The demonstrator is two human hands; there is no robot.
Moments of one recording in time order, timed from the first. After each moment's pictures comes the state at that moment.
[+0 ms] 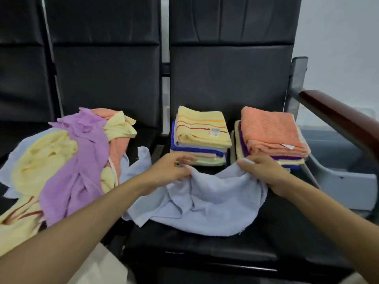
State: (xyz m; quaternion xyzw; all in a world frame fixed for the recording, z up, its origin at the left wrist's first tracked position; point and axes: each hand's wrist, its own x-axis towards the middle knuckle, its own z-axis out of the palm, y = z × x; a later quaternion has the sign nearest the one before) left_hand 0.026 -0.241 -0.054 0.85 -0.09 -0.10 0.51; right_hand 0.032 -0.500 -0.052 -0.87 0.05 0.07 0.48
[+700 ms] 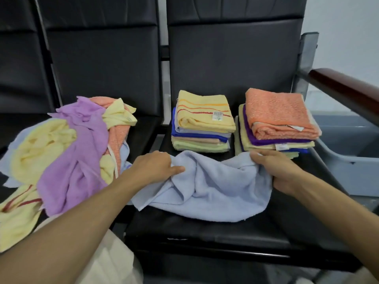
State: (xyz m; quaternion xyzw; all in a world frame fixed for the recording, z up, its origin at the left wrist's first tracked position) left_hand 0.031 -0.231 -0.072 1.00 -0.03 -0.07 0.02; right_hand 0.030 -0.507 -0.084 -0.76 0.12 0.10 0.64
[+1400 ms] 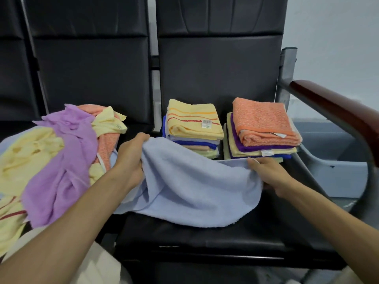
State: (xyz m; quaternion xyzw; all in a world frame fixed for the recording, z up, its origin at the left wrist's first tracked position) left_hand 0.033 -0.223 -0.052 0.59 0.18 0.07 0.78; right_hand 0.027 -0.518 -0.085 -0.85 0.15 0.05 0.50
